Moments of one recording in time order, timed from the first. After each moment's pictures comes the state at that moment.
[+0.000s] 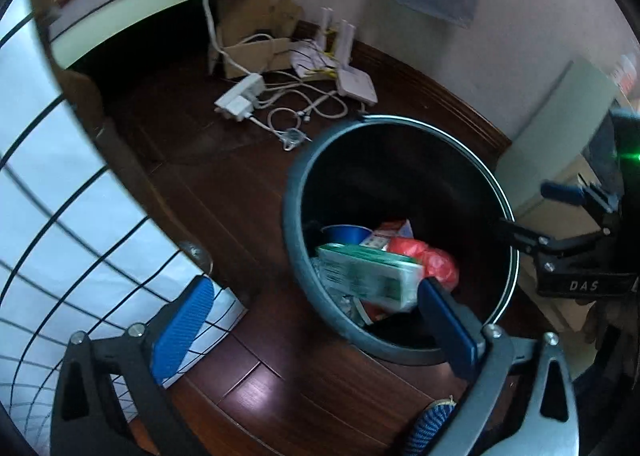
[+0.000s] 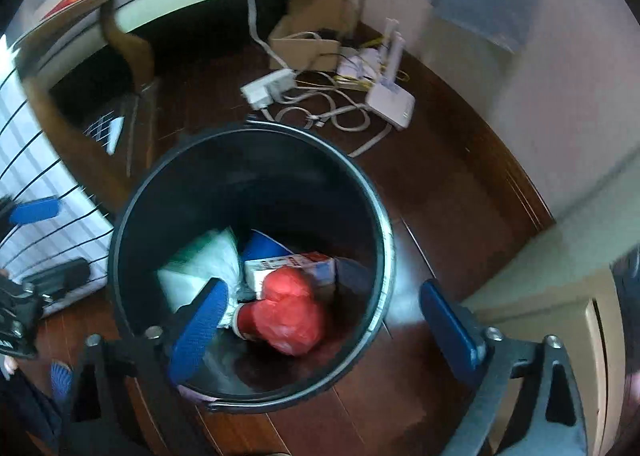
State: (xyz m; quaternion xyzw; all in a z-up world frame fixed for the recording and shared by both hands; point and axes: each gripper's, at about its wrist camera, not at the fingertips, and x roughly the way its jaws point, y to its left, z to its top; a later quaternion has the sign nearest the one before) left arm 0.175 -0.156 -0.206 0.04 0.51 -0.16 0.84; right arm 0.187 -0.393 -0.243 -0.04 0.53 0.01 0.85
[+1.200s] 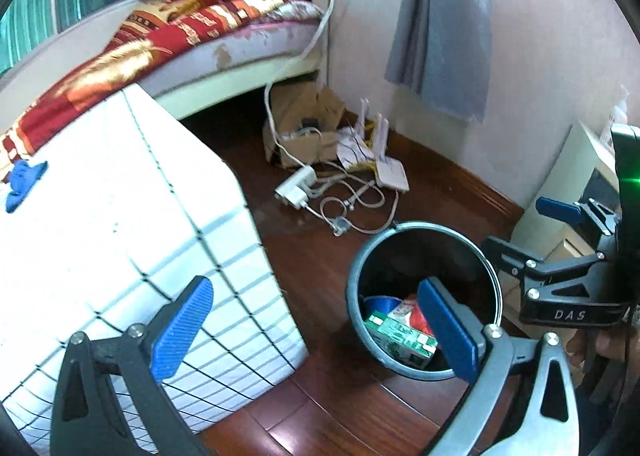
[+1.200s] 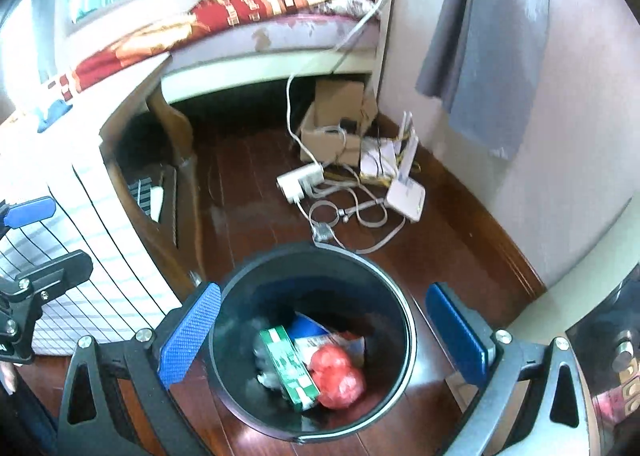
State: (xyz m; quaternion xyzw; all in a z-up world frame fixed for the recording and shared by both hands) left arm 0.143 -0.112 -0.089 0.05 0.39 -0.11 0.91; right arm 0.173 -0.328 -0.128 -0.04 0.39 0.06 0.92
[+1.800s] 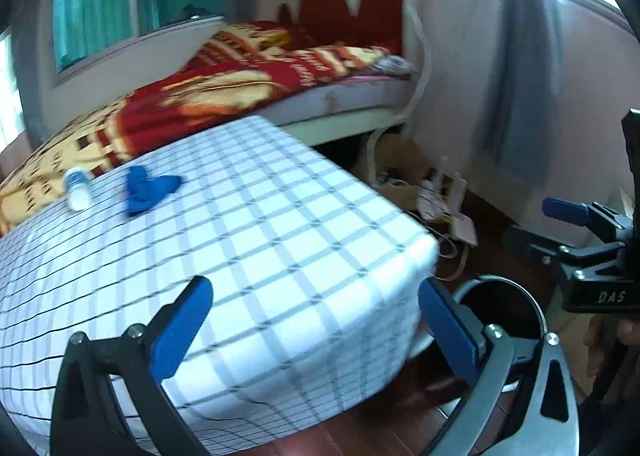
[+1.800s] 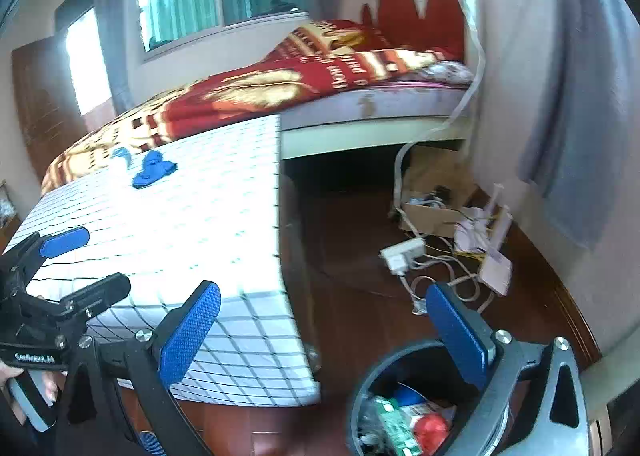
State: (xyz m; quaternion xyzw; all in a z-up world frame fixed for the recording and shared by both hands) left arm 0.124 0.027 -0.027 0.01 0.32 0.02 0.95; right arm 0.195 -0.188 -0.042 -0.02 0.32 0.22 0.92
